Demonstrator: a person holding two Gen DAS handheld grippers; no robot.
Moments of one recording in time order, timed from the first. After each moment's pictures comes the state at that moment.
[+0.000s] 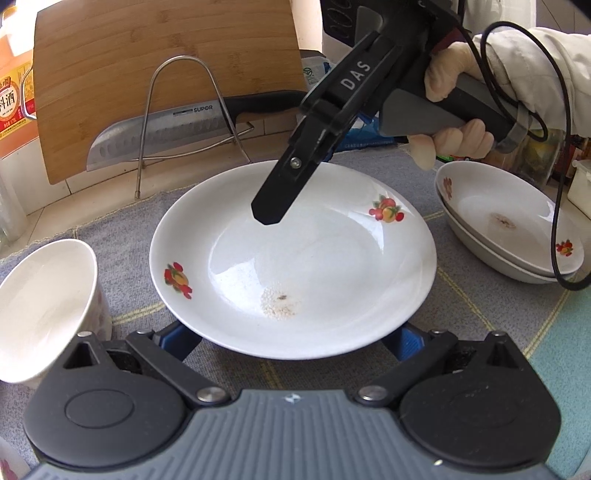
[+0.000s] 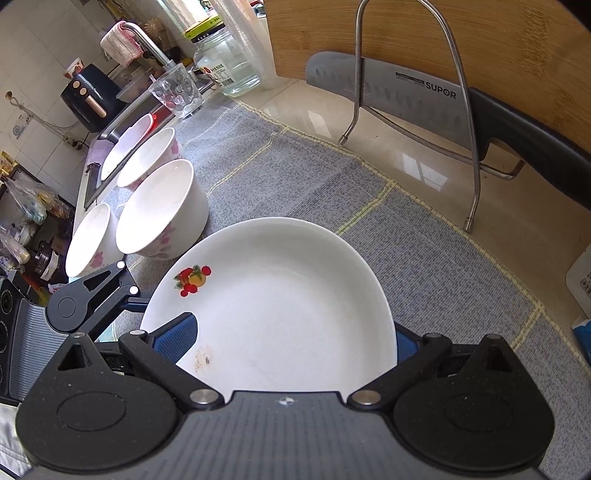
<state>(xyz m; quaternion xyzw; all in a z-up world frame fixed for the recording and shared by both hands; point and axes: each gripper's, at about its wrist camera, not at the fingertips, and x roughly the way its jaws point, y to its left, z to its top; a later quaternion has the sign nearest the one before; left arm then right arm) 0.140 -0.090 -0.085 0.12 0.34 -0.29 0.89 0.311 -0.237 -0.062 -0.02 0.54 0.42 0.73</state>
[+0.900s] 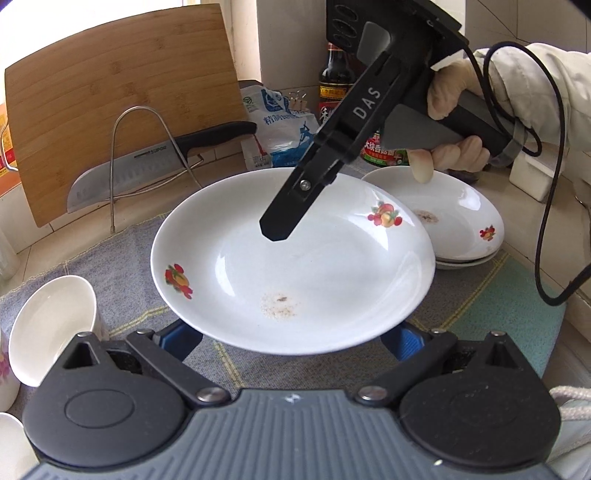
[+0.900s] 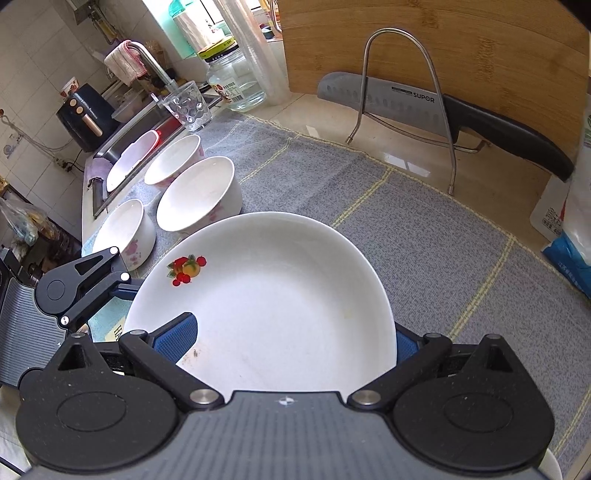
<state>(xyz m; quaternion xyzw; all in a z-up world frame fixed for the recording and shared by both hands) 0.092 -0.098 -0.045 0.16 0.32 -0.35 0.87 0.235 -0.266 -0.024 0.00 0.52 0.39 0.76</state>
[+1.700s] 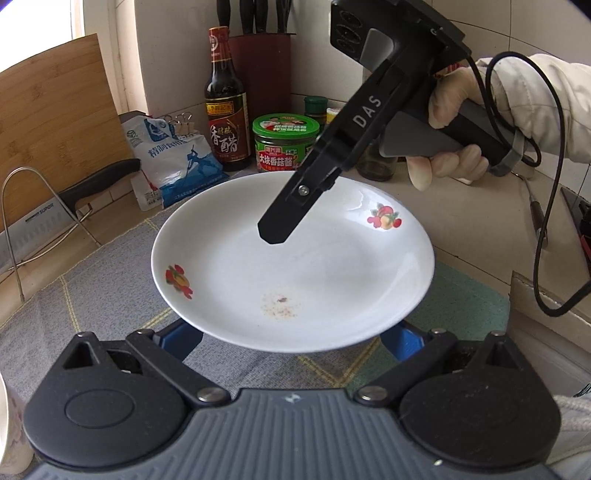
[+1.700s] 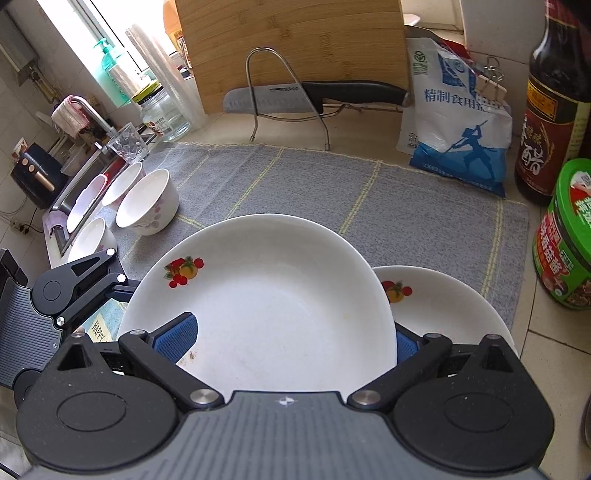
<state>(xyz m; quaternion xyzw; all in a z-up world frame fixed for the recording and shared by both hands) 0.076 -0.171 -0.045 0.19 0.30 -0.46 0.81 0.164 -0.373 -0.022 0.07 0.51 0.27 0.81</state>
